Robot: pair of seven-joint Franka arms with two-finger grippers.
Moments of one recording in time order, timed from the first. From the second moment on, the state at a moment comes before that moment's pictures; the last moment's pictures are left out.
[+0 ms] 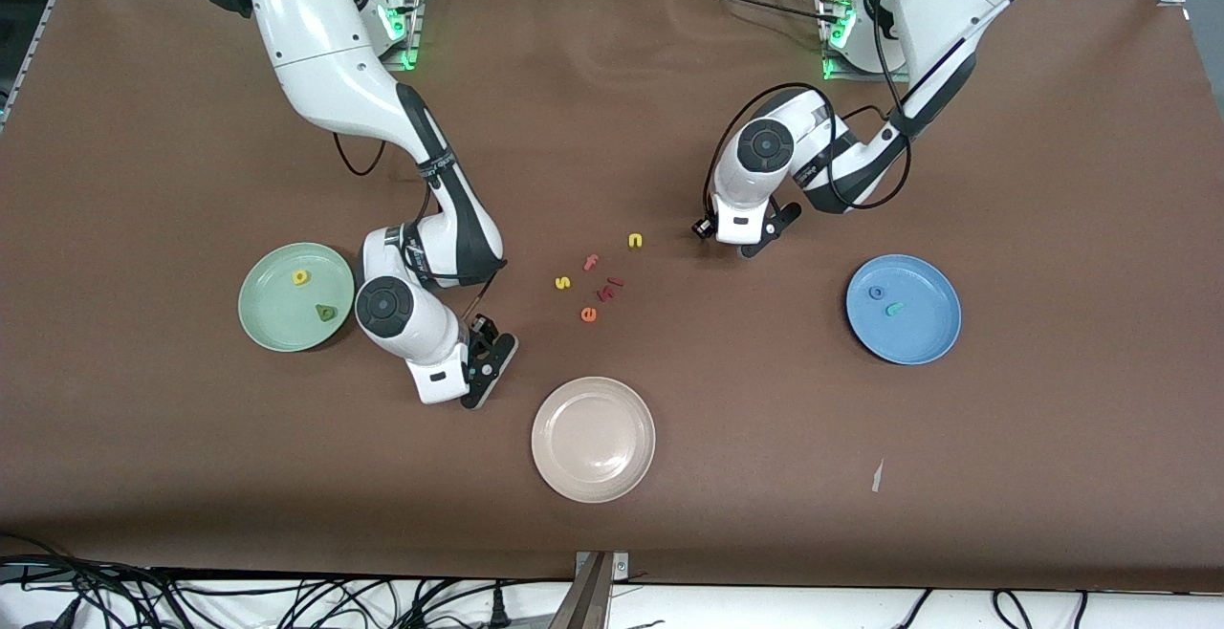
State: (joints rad) left arm 0.09 0.58 -0.71 -2.17 0.40 2.48 -1.65; right arm 0.53 0.91 -0.18 -1.36 0.28 2.32 -0.83
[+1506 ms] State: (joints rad) left arm 0.15 0.59 -0.69 -2.15 0.47 2.45 -1.62; right arm 0.35 0.72 -0.35 -1.40 0.28 1.72 -0.77
